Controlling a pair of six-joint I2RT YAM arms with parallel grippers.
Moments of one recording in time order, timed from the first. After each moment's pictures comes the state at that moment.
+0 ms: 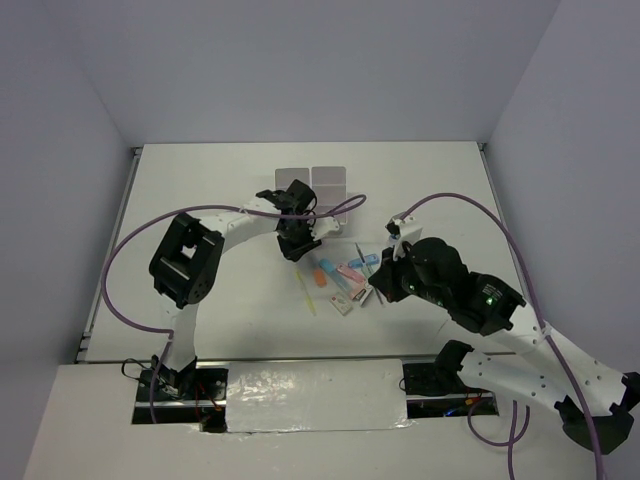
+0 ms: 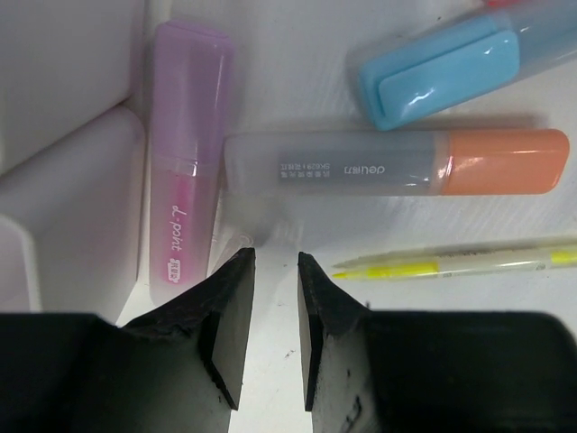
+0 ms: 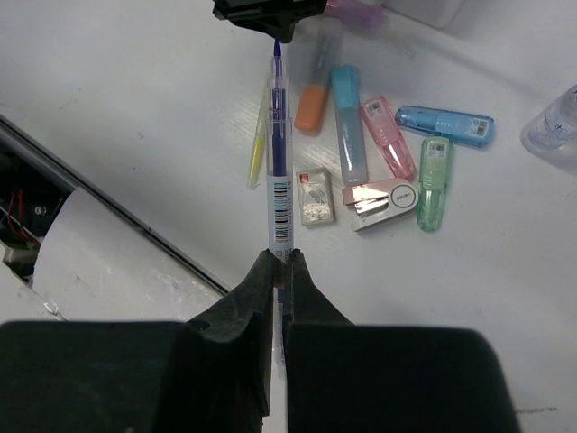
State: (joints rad) left arm -0.58 2.02 1.48 -0.72 0.22 0.62; right arm 0.84 0.74 0.89 -0.72 0.09 0.38
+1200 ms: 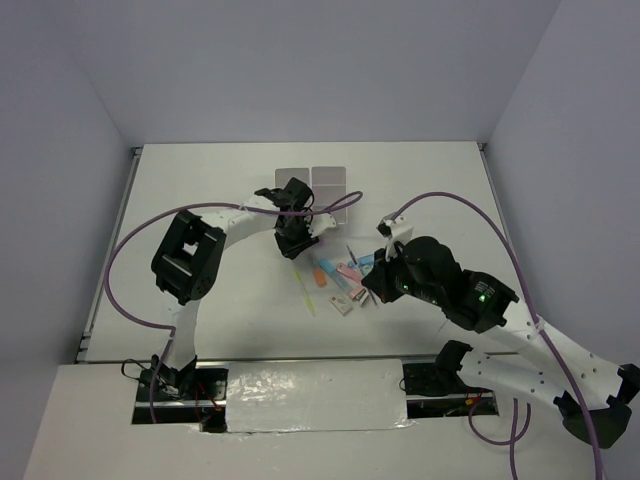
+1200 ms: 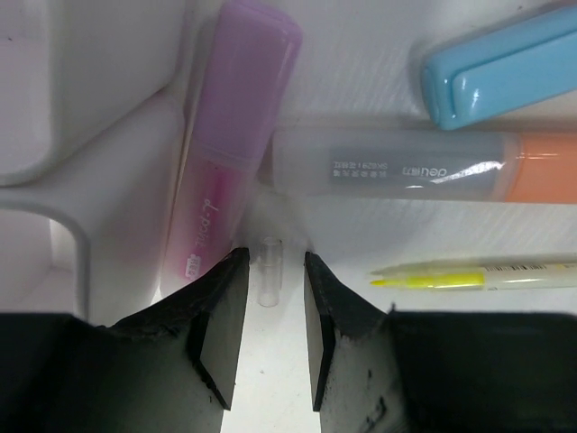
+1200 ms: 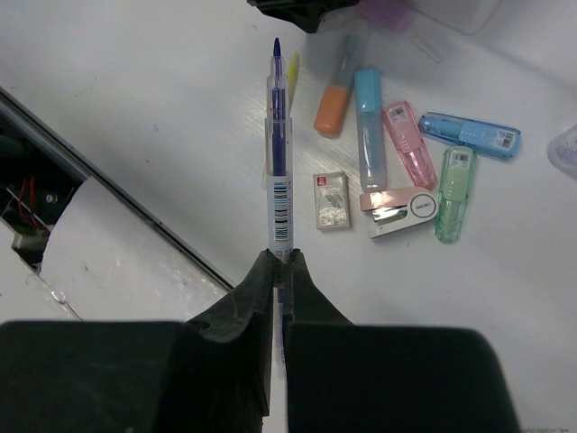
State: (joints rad) left arm -0.56 2.05 1.50 -0.71 0.19 0.62; right arm 0.87 0.78 0.89 -0.68 0.07 0.37
